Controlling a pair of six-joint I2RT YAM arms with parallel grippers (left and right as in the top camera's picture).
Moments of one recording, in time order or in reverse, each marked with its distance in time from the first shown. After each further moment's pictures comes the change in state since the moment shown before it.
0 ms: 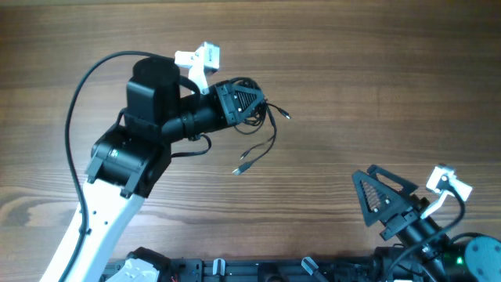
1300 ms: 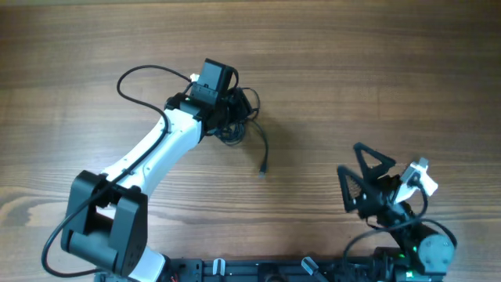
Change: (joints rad) left arm -0.004 0.519 -0.077 0.024 -0.498 -0.028; right arm 0.000 -0.163 -0.668 0.986 -0.074 0.068
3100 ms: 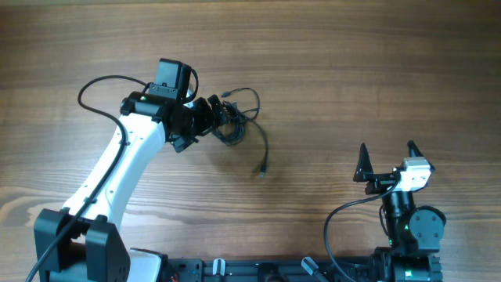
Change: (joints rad) left arm 0.179 -0.155 0.007 -0.370 0.155 0.172; right arm 0.000 -0.003 -0.024 -0.359 0.635 -0.920
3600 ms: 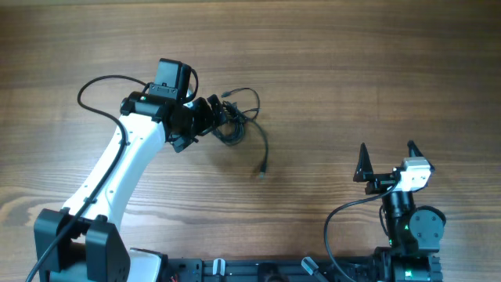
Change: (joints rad) left arm 0.000 0.000 0.000 0.003 -0.011 0.000; right arm 0.000 0.000 0.000 0.000 0.000 0.000
